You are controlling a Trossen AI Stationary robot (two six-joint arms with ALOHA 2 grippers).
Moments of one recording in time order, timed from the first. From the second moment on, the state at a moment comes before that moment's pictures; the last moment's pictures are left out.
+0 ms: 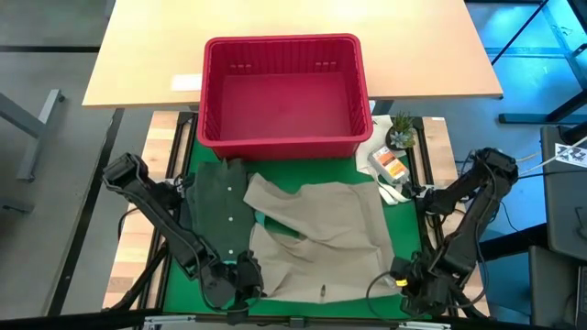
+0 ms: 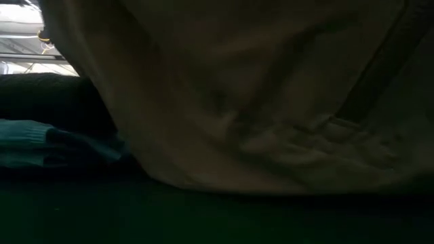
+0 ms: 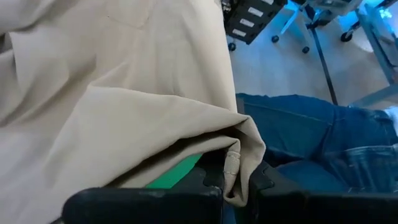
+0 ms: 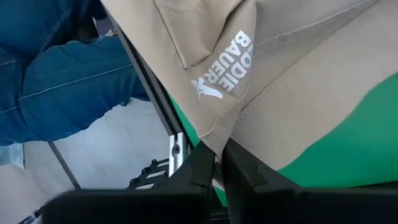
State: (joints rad) left arm -0.78 1.66 1.18 -0.23 -0.33 -0.86; right arm 1.06 1.43 1.05 -0.80 -0.04 1.54
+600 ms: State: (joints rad) left arm -0.78 1.71 1.18 -0.24 -0.27 -0.99; right arm 1.06 1.43 1.05 -0.73 -0.07 1.54
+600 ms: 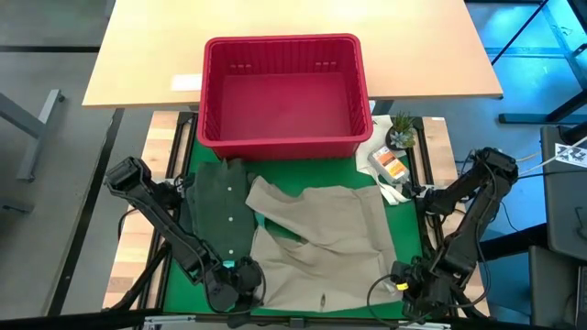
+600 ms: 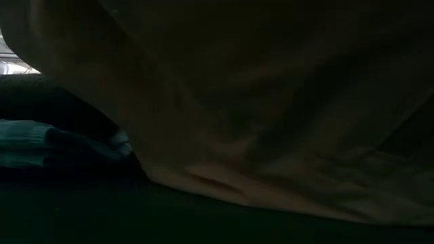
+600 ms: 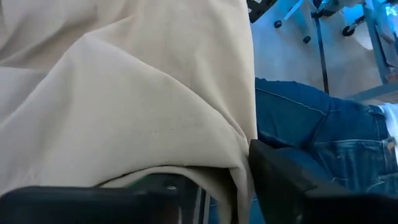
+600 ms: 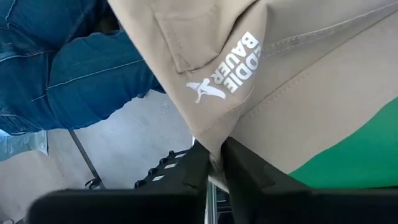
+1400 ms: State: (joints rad) left arm -0.77 1.71 1.18 -0.21 0.00 -1.10; right arm 1.06 1.43 1.05 -0.73 -0.08 1.54
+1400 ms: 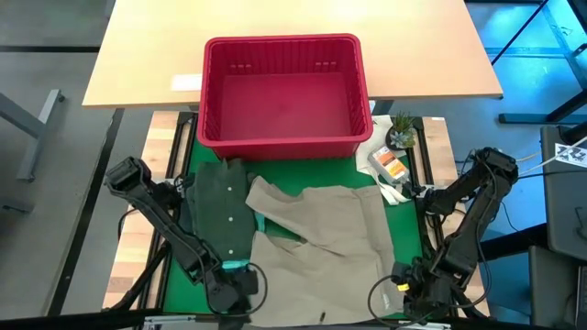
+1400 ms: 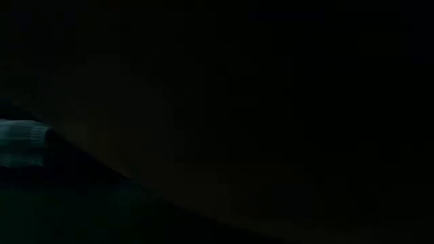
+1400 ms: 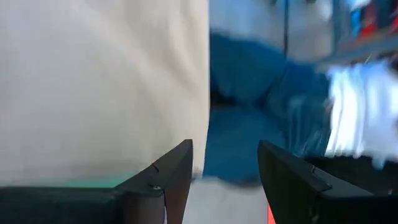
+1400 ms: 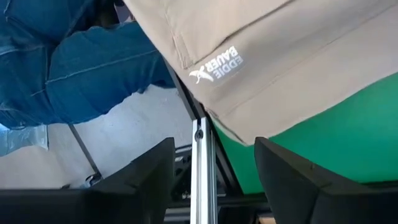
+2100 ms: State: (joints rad) left arm -0.35 1.71 1.18 0.00 0.09 -0.60; right arm 0.59 1.43 1.05 -1.00 0.18 0.88
